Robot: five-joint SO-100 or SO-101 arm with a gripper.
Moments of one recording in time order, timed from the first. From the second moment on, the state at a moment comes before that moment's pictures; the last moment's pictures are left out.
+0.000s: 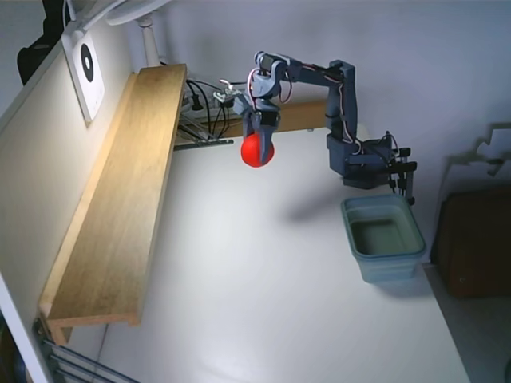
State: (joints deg) arm -4.8 89.6 59.0 93.6 -90.1
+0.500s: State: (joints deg) arm -30.3 89.6 59.0 93.6 -90.2
